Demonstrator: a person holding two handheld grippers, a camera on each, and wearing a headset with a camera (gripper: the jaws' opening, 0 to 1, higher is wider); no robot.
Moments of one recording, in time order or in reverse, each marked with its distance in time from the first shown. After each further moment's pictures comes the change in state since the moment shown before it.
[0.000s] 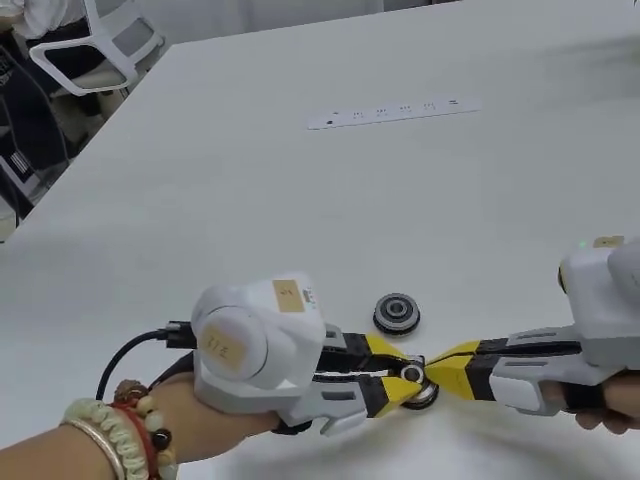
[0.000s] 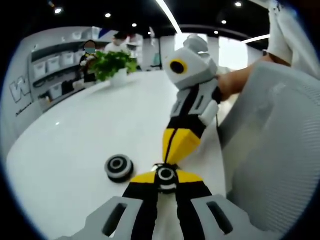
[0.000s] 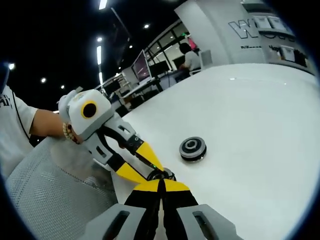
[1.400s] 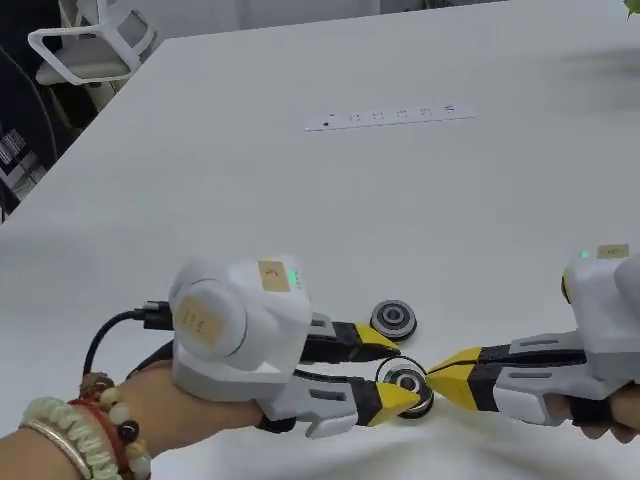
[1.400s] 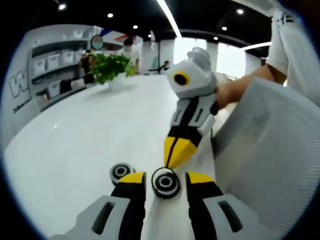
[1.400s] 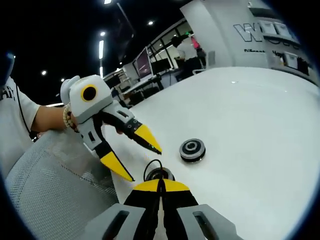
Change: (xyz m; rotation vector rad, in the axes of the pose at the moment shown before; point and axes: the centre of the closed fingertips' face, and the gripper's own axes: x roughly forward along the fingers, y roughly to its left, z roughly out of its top) left arm -0.025 0.002 0.025 -0.032 -0.042 -0.045; right arm -0.009 0.000 0.005 -0.046 0.021 -0.030
